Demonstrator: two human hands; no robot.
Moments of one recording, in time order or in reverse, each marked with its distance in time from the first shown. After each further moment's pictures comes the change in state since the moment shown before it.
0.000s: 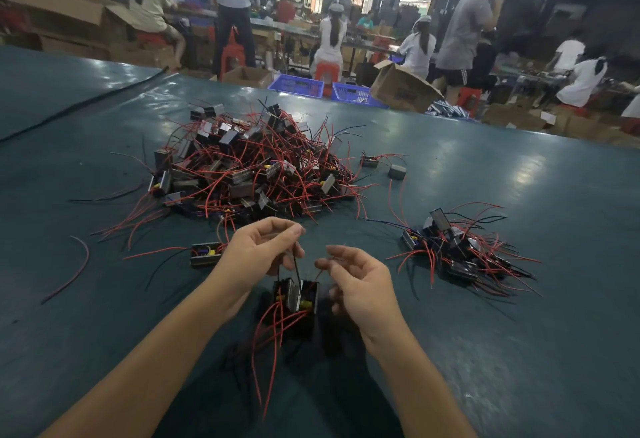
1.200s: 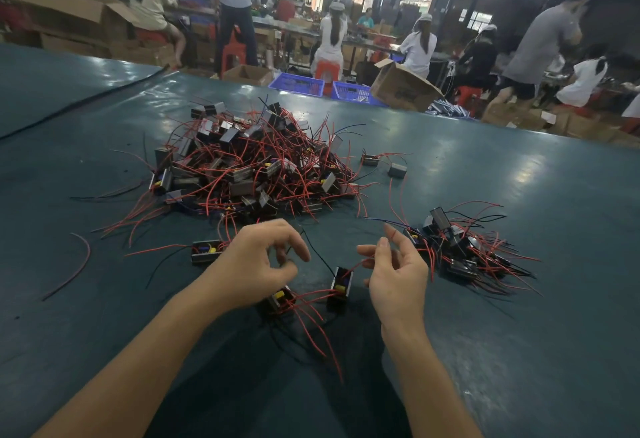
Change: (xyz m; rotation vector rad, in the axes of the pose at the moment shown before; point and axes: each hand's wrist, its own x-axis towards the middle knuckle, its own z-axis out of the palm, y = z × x) left_hand -0.007 0.000 -0.013 0.703 -0.145 0.475; right_hand 0.015 0.006 -0.022 -0.077 0.396 -0.297
